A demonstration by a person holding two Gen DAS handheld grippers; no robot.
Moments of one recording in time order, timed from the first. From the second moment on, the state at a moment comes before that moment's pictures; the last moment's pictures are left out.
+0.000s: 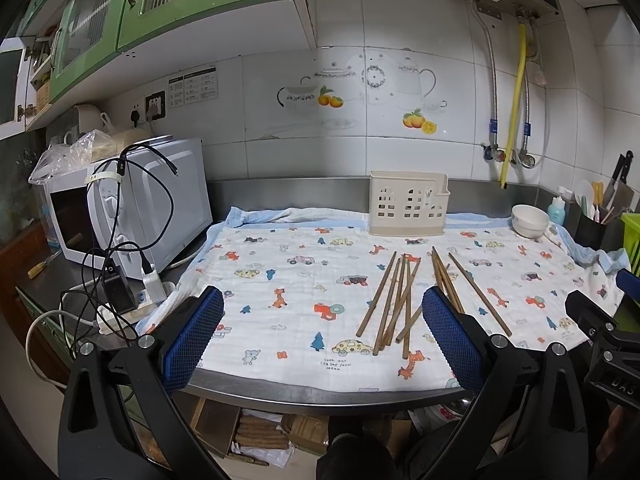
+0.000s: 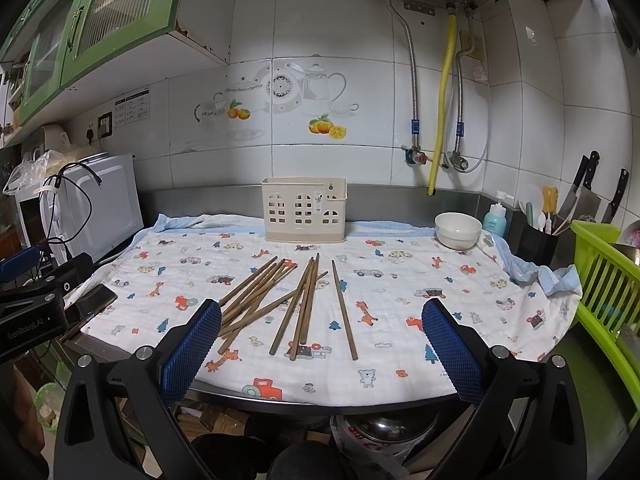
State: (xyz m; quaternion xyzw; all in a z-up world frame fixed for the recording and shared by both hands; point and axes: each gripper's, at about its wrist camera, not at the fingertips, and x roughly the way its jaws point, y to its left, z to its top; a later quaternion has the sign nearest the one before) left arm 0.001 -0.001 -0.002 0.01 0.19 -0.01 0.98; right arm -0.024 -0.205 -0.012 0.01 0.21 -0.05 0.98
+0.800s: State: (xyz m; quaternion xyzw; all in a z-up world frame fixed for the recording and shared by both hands) left arm 0.003 -0.004 -0.002 0.02 0.19 -0.02 0.98; right arm -0.022 -0.205 -0.013 0.01 0.21 -0.05 0.98
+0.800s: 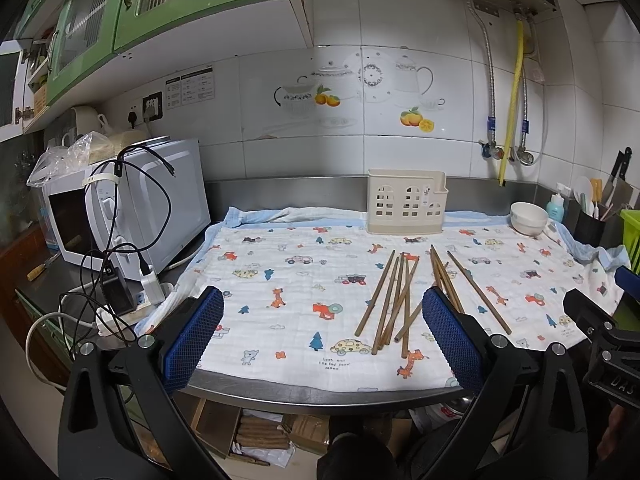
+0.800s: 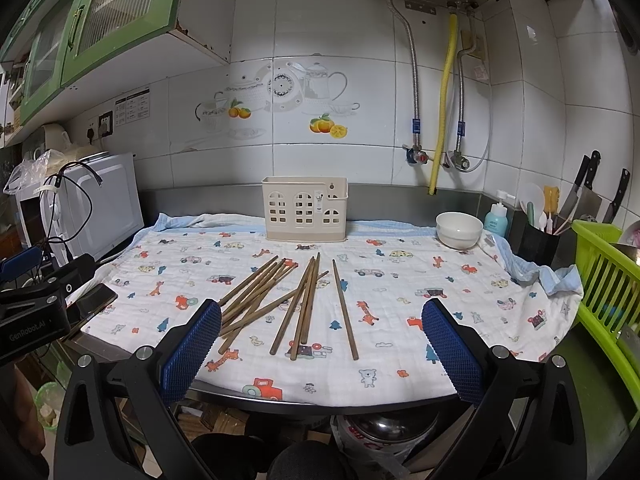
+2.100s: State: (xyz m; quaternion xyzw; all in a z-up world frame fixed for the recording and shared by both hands) left arm 0.027 -0.010 -0.011 0.03 0.21 -0.03 0.98; right arm 0.004 -0.203 -0.027 0.02 0.23 -0.04 0.97
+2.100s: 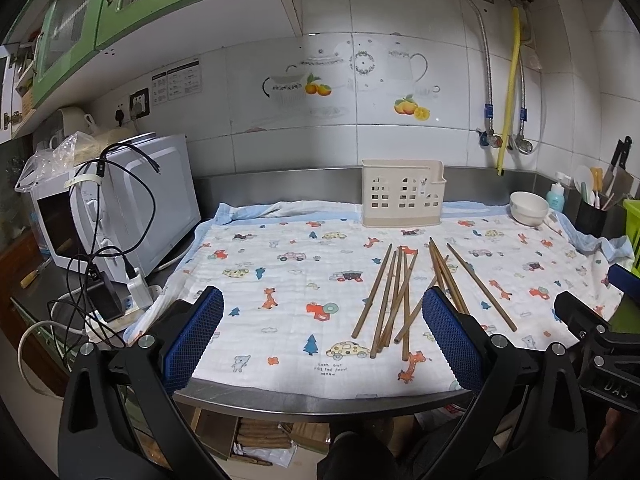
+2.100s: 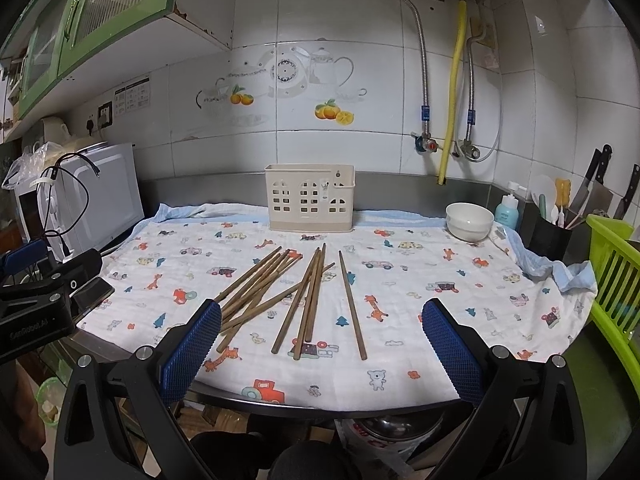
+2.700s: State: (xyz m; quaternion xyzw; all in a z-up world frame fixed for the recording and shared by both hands) left arm 0.078 -0.020 -0.030 0.04 0.24 -0.06 0.97; right arm 0.048 -0.226 -0.060 0.02 0.28 -0.06 0.96
